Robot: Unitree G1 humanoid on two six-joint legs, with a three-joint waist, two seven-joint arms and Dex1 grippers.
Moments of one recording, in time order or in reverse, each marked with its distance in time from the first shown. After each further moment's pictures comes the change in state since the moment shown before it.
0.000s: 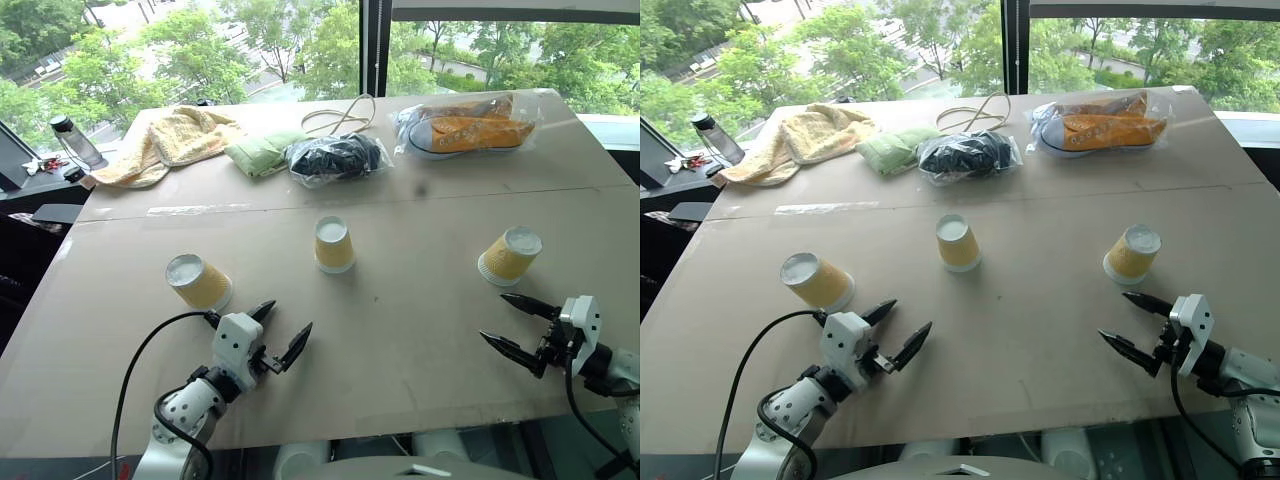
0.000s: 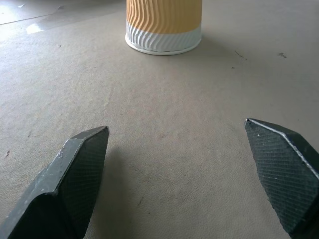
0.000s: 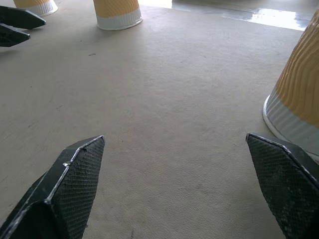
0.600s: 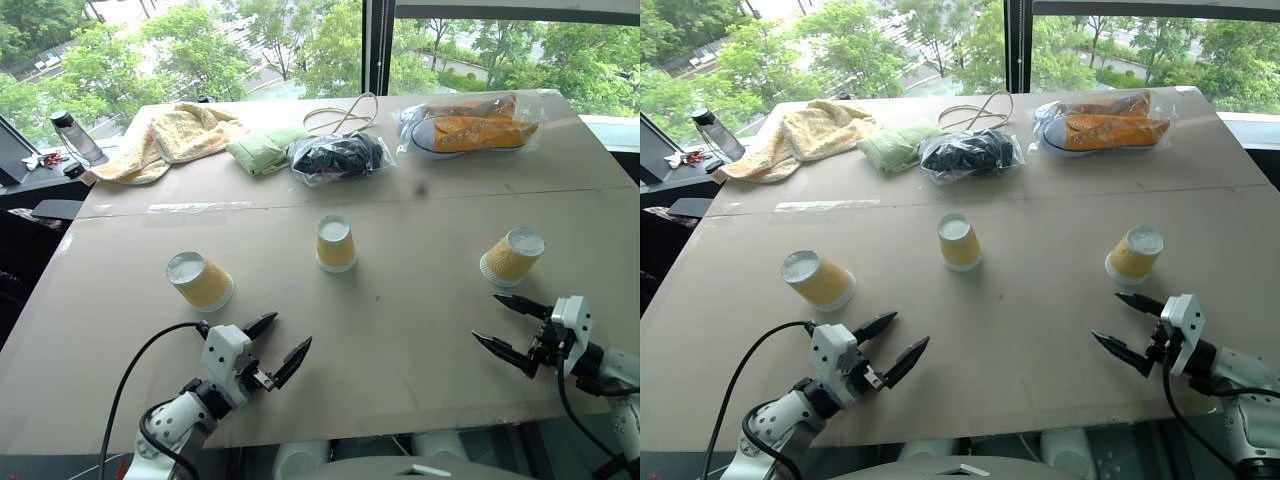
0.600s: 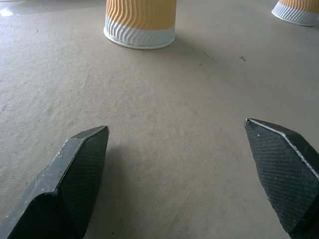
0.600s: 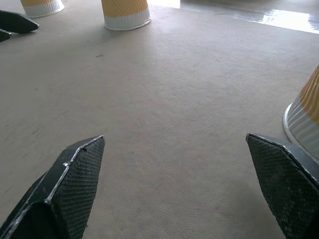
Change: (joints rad) left arm 0.069 0.027 0.027 -0.028 -0.132 -0.004 -0.121; right arm 0.001 0.014 0.029 -0.026 -0.012 -0.001 -0.020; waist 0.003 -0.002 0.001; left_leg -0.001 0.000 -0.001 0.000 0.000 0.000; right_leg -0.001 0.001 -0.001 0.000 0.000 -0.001
